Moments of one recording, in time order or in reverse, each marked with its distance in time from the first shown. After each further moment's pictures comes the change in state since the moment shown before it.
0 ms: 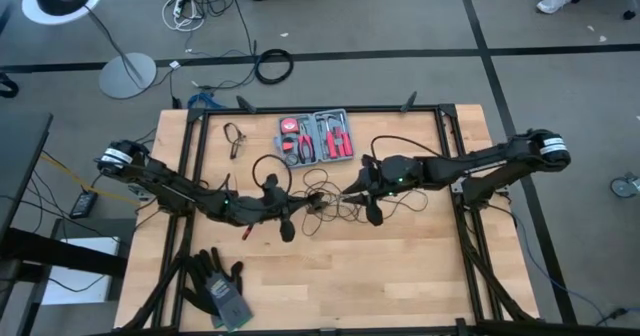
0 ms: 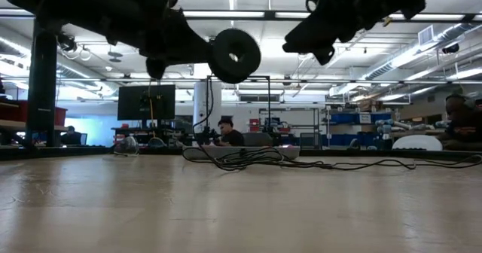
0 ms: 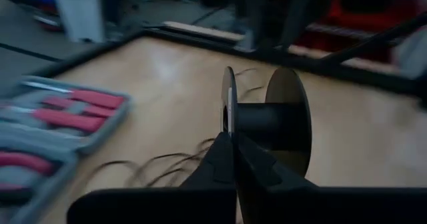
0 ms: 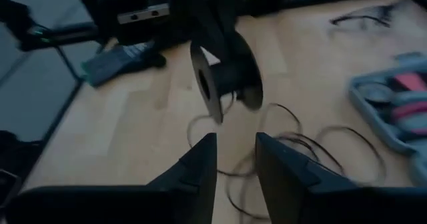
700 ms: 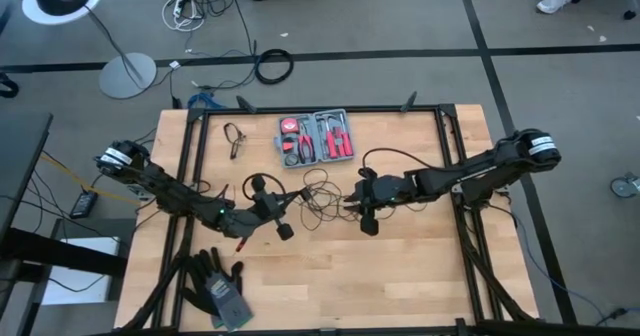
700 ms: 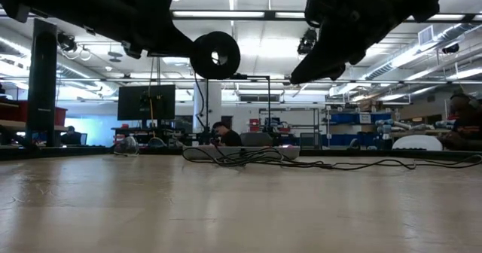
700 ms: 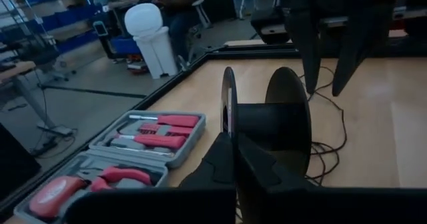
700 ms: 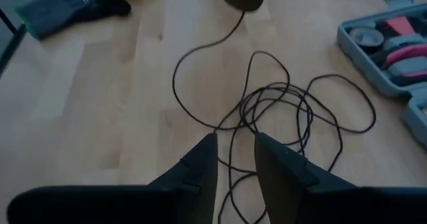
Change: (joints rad) left arm -0.110 0.000 0.000 -0.003 -0.348 0.237; right arm 0.094 0.123 -0.001 -0.044 0.173 0.046
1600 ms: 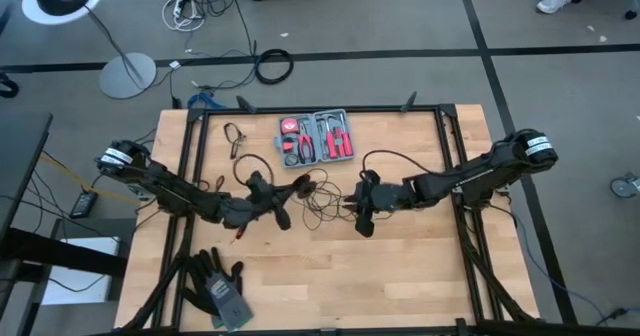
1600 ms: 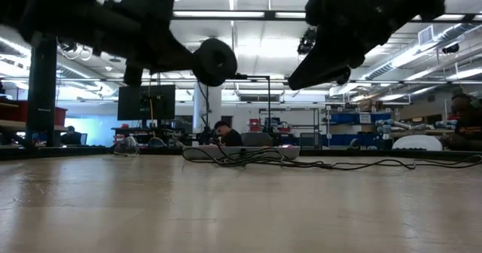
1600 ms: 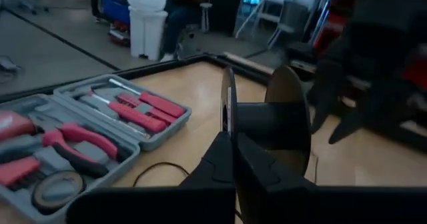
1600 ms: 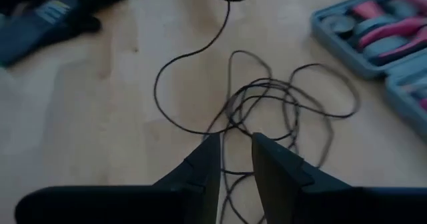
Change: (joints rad) left arm 0.089 -0.001 -0.149 0.273 0.106 -0.349; right arm 0.073 0.030 -0.001 0.020 0.184 0.141
